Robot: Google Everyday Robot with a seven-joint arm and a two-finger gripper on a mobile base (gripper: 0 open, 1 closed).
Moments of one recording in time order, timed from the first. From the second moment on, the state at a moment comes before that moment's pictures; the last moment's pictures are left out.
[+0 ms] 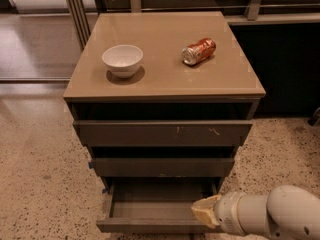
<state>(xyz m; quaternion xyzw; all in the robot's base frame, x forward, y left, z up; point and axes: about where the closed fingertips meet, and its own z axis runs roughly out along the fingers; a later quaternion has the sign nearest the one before) 0.365 -0.110 0.608 -0.32 0.87 0.25 0.28</state>
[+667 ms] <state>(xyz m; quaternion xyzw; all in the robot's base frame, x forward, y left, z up) 0.354 -0.109 0.486 -0.23 0.91 0.24 0.26</state>
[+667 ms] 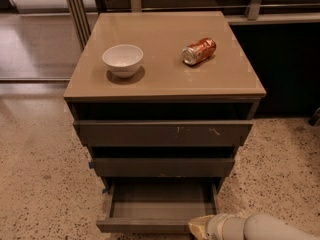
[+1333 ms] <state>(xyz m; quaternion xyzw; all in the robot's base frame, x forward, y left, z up) 0.441 -0.198 0.433 -0.15 0.93 0.12 0.30</state>
